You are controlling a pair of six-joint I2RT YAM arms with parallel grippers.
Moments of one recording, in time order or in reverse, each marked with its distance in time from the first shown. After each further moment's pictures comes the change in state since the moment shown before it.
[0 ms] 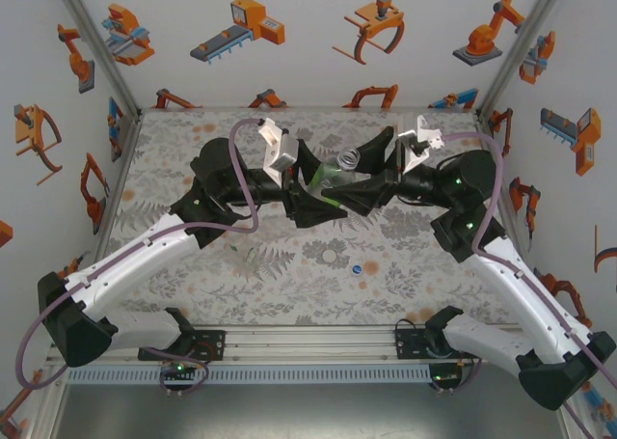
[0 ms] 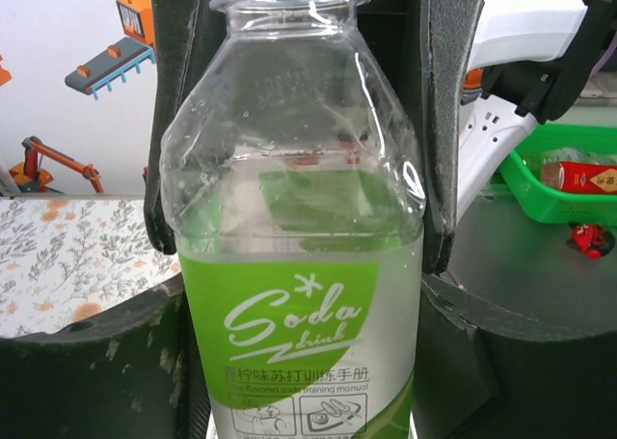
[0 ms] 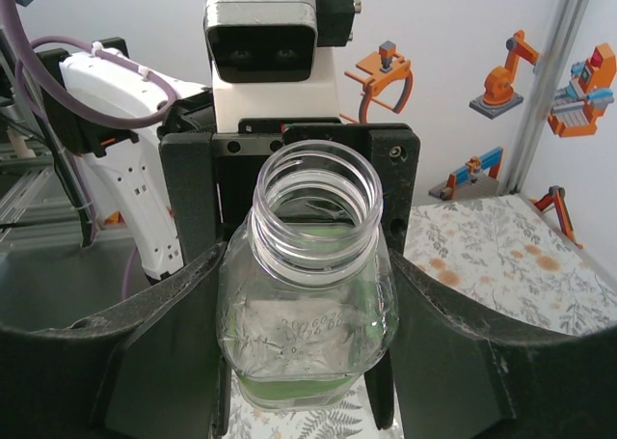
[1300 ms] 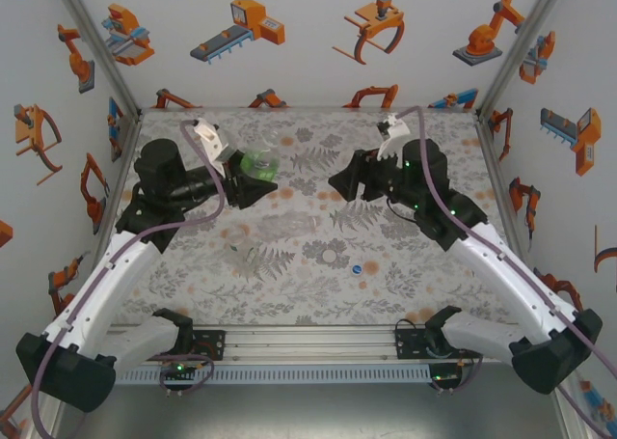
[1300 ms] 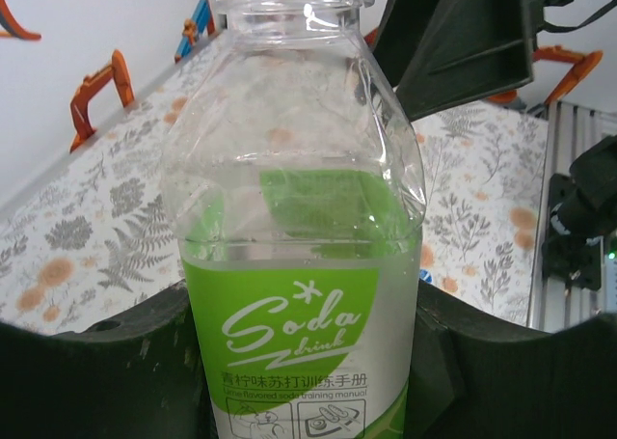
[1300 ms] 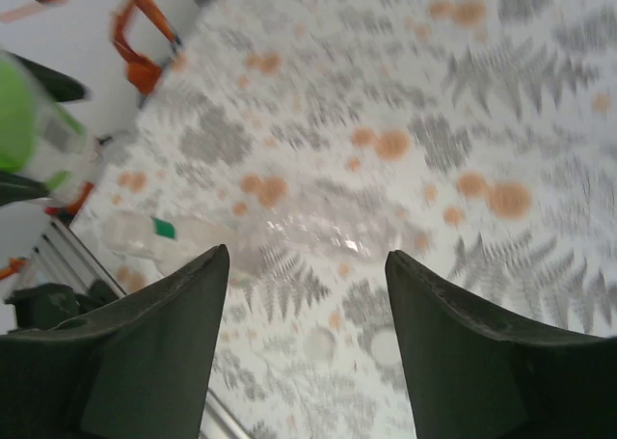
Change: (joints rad) left arm 0.455 -0.221 -0.174 -0.337 -0.018 0.224; right arm 0.009 0.124 0.015 -0.615 0.651 0.118
